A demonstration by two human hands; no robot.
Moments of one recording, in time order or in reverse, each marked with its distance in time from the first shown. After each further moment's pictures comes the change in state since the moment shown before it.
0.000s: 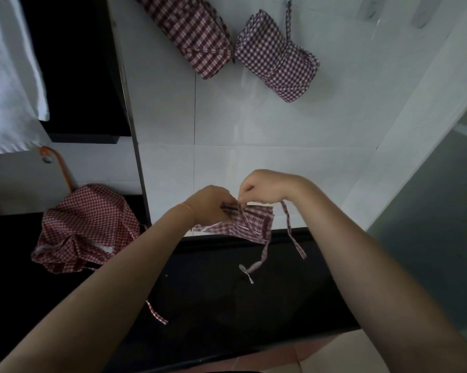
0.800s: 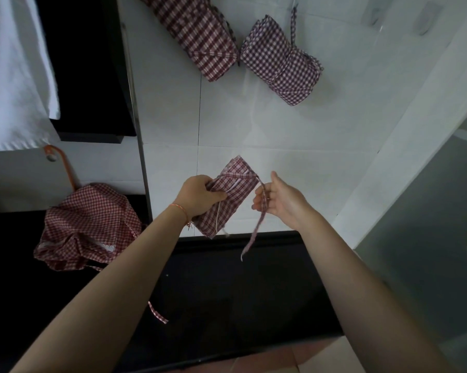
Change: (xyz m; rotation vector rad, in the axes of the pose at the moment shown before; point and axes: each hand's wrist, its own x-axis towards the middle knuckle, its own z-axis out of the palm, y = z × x) left_hand -0.013 -0.010 -0.010 -0.583 0.352 -0.430; right_hand -0.001 0.038 0.050 1.258 0.373 0.151
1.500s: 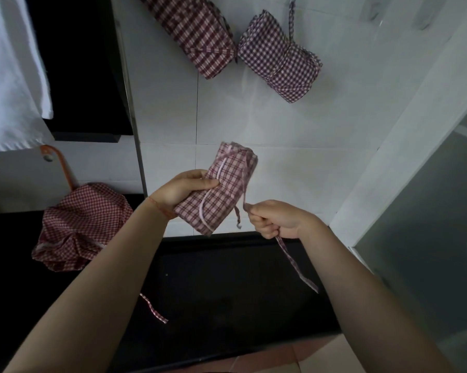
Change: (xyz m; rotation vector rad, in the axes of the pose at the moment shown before) left_hand 0.000 -0.008 -0.029 -0.831 -0.443 -0.106; right_hand -0.014 0.012 0.001 -0.375 -0.464 0.115
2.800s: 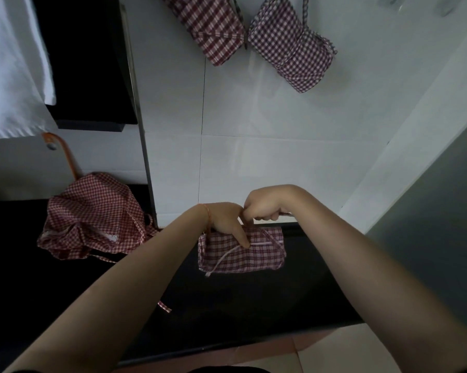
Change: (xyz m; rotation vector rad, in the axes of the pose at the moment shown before) left_hand 0.014 -0.033 0.059 1.074 -0.298 -0.310; right_hand 0.029 -0.050 0.017 -0.851 -0.046 0.370
